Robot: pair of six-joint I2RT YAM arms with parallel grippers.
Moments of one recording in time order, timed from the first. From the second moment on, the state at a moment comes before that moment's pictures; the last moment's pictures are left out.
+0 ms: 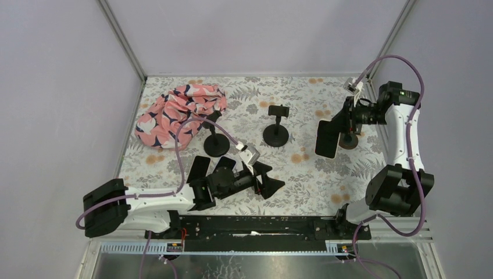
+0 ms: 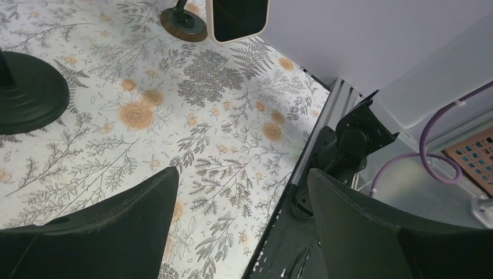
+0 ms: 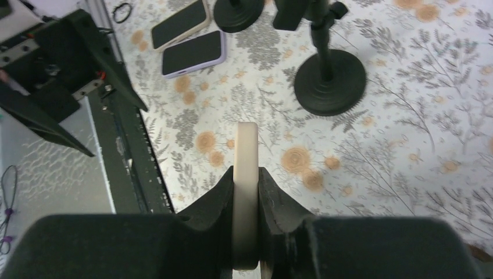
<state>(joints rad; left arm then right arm) -1.20 1.17 0.49 0.60 -0.12 -0.47 -0.27 1.51 1.50 -1.41 -1.15 -1.02</state>
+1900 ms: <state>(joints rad) -1.04 1.63 0.68 1.15 0.48 -0.62 -0.06 1.02 1.10 -1.07 -1.38 -0.60</state>
